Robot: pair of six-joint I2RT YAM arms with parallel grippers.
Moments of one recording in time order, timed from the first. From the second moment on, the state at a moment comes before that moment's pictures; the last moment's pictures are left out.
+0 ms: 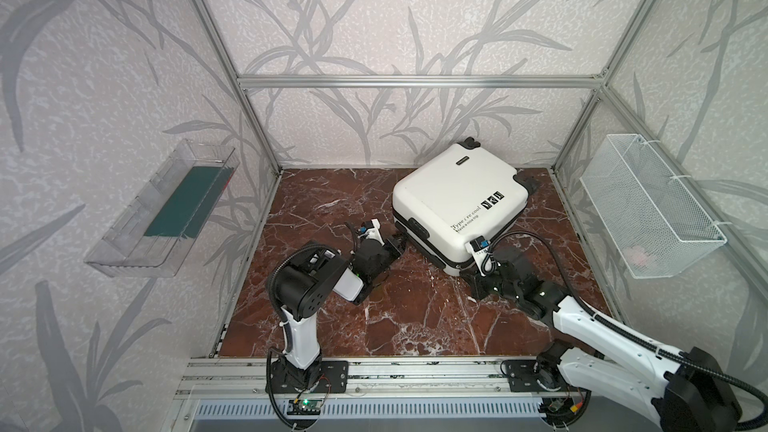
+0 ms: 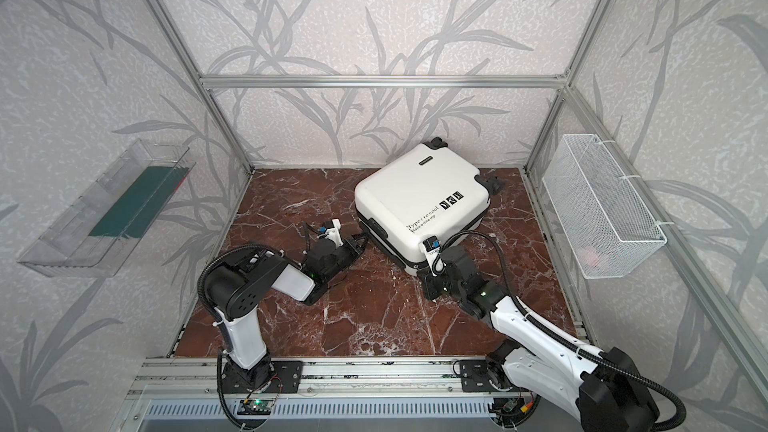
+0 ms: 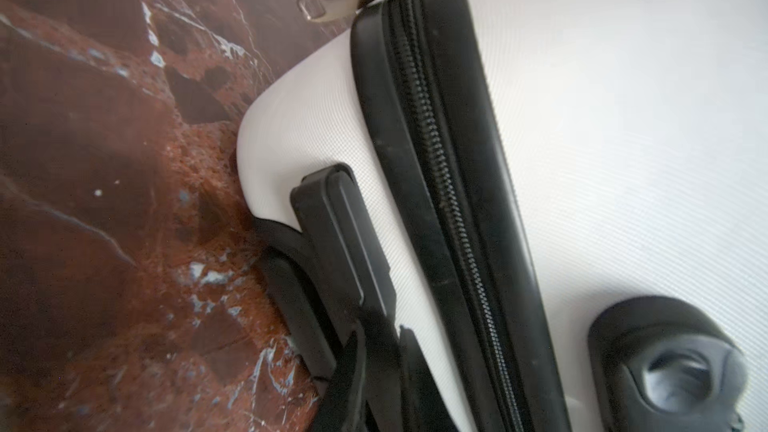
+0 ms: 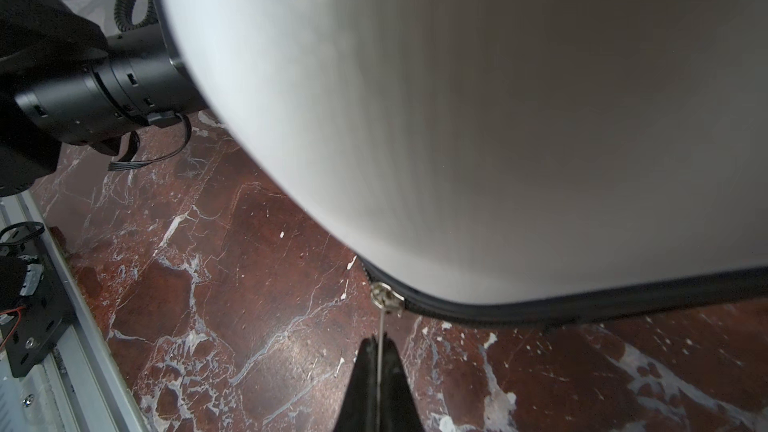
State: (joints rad) left arm -0.56 1.87 0.52 1.15 0.06 -1.12; right arm 0.63 0.99 0.50 -0.18 -0.18 0.25
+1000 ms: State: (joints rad) left arm -0.58 1.82 0.44 1.16 0.04 -1.07; right arm 0.36 0.82 0.52 -0.19 -0.13 0.43
